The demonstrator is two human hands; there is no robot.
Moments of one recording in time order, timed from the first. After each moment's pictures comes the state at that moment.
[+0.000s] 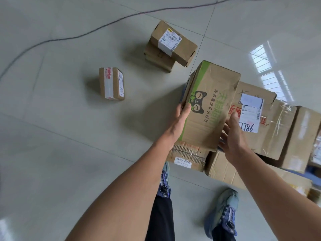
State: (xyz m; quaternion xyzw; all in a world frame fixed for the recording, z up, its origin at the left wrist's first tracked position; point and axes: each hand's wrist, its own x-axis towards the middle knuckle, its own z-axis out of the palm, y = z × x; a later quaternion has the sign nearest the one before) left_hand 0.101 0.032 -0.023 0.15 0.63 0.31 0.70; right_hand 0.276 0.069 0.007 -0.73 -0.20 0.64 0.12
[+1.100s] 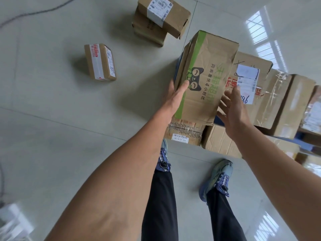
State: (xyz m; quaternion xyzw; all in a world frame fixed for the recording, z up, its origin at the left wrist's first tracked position) left_hand 0.101 0.038 -0.018 0.14 0.68 0.25 0.67; right_hand 0.283 0.061 0.023 -0.74 -0.23 0.61 0.17
